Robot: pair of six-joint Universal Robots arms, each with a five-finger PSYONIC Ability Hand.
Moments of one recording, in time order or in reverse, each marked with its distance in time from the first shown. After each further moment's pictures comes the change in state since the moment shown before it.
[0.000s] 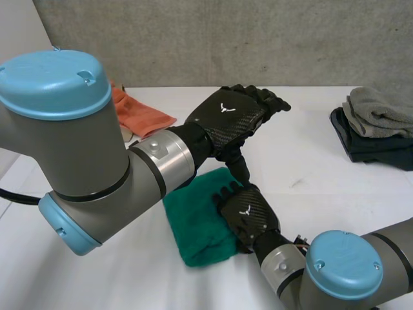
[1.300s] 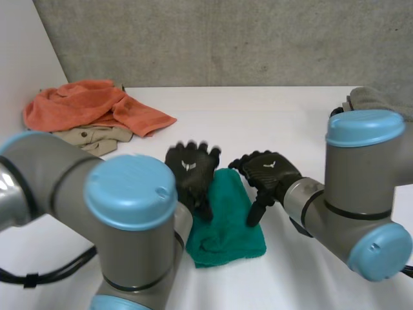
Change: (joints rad) left arm -0.167 -0.079 -0.219 0.098 -0.702 -0.044; right arm -0.137 -0.013 -0.499 0.805 -0.065 0.261; left_hand 0.000 0.000 0.000 0.000 0.000; right_hand -0.229 -0.226 -0.233 -0.232 -0.206
